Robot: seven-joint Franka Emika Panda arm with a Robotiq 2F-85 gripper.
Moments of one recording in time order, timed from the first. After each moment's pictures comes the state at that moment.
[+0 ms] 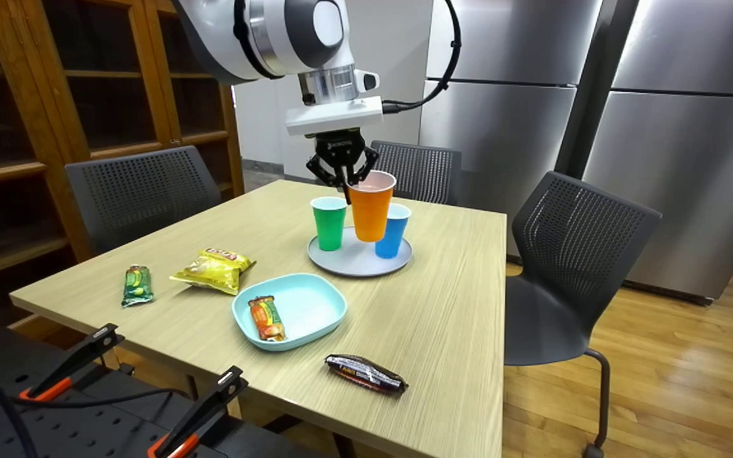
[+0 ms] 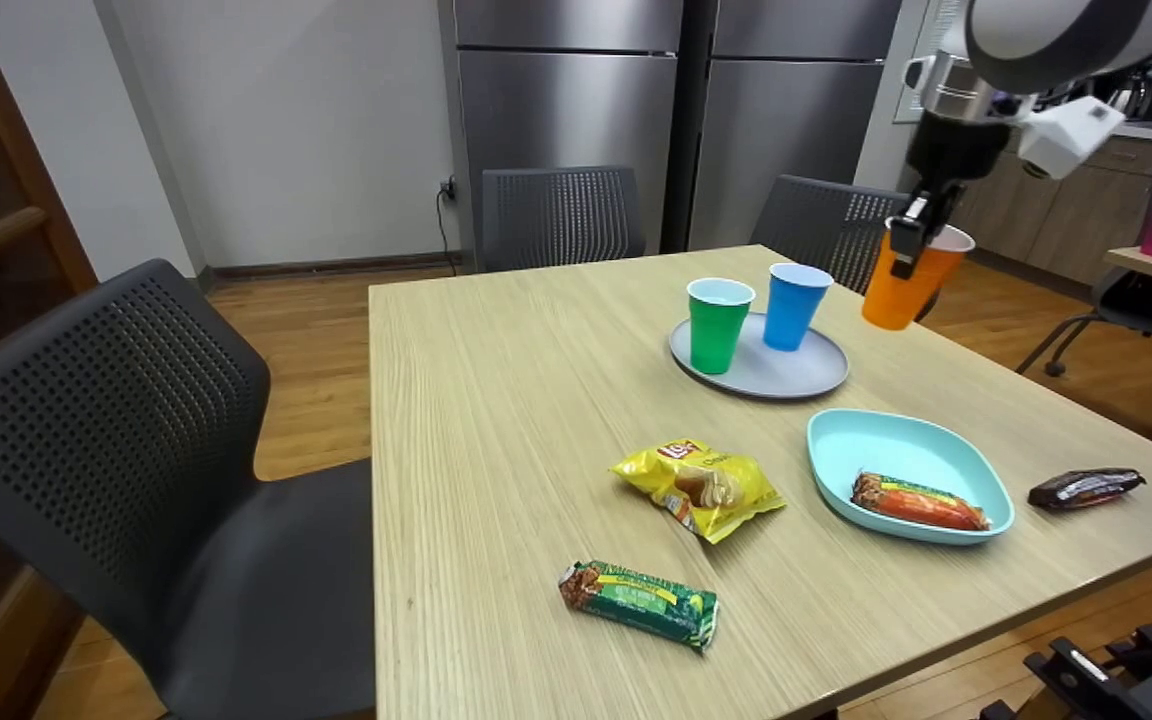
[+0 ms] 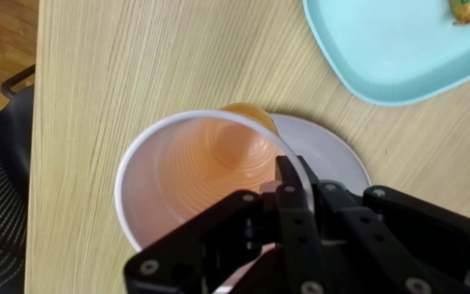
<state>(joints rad) -0.11 0.20 -0.09 -2.33 -0.24 2.72 -0.42</state>
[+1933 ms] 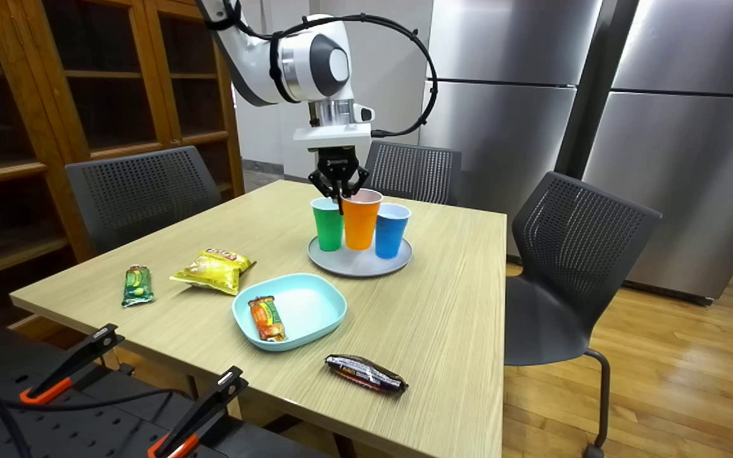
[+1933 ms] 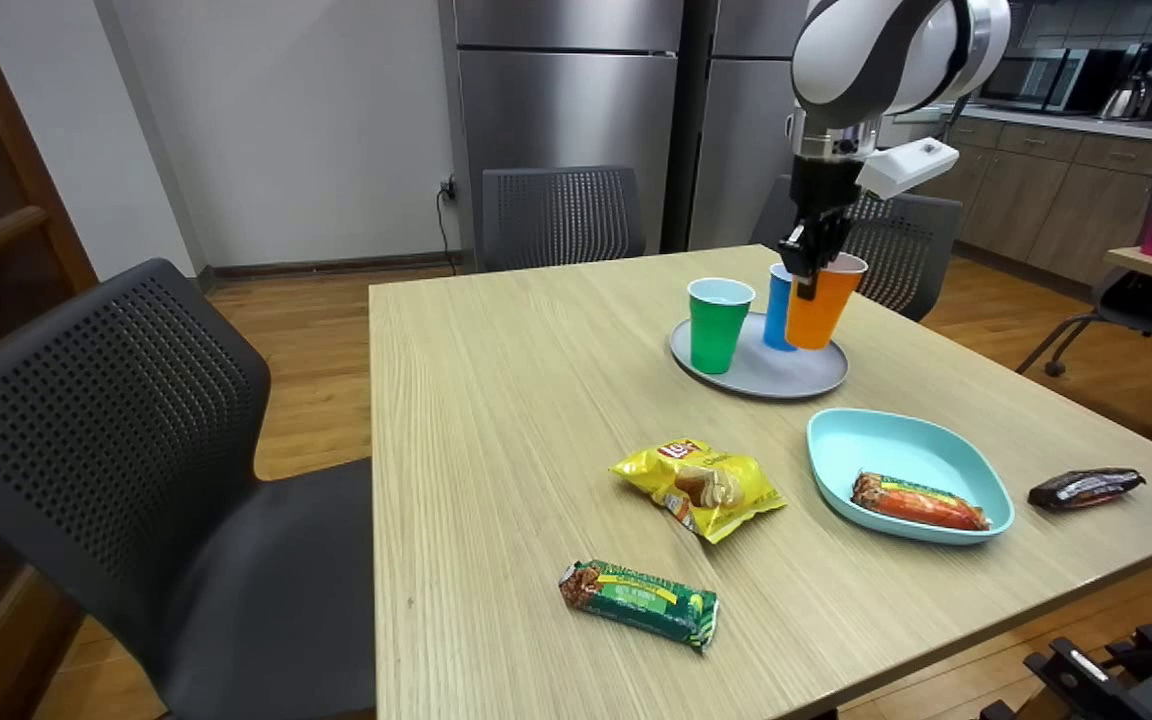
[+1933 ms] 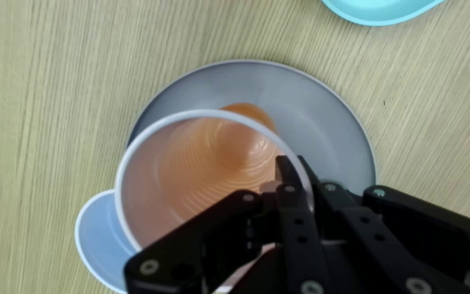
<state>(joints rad) -0.06 0.53 -0.03 -1.92 -0.18 2.47 -0.32</state>
